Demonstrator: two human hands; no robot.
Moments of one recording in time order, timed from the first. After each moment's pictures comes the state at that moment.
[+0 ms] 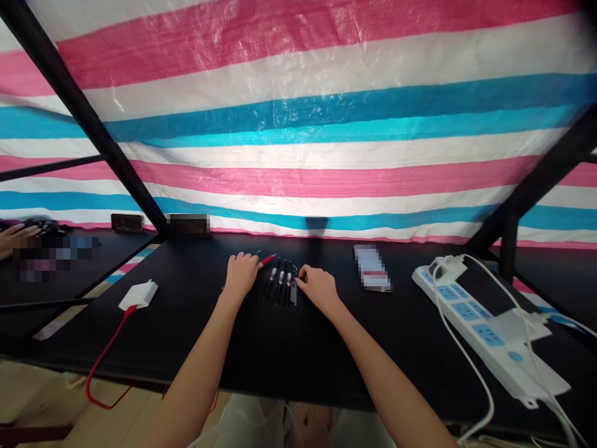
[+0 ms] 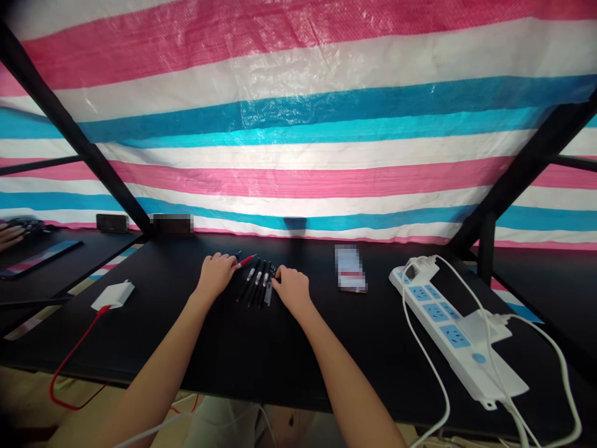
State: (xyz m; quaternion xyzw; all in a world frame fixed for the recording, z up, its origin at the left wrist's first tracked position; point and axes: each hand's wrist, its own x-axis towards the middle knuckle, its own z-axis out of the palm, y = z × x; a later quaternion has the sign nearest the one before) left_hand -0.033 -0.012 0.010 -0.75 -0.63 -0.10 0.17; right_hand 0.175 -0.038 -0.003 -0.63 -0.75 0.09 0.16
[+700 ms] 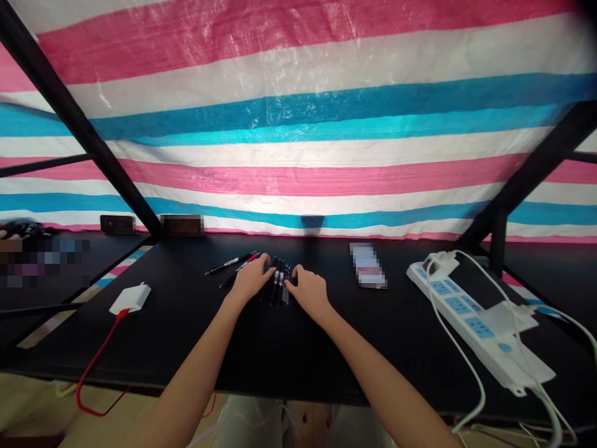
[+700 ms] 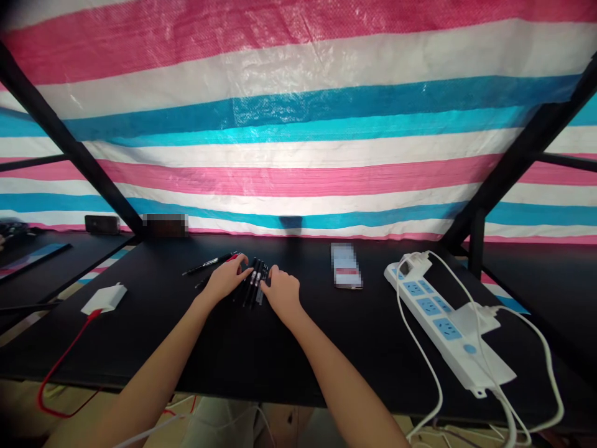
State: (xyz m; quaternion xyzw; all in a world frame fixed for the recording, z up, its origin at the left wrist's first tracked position) left_hand -0.010 -0.015 0.008 -0.76 -0.63 -0.12 -0.05; right_hand 0.158 -0.051 -0.002 -0.65 -0.74 0.07 0.16
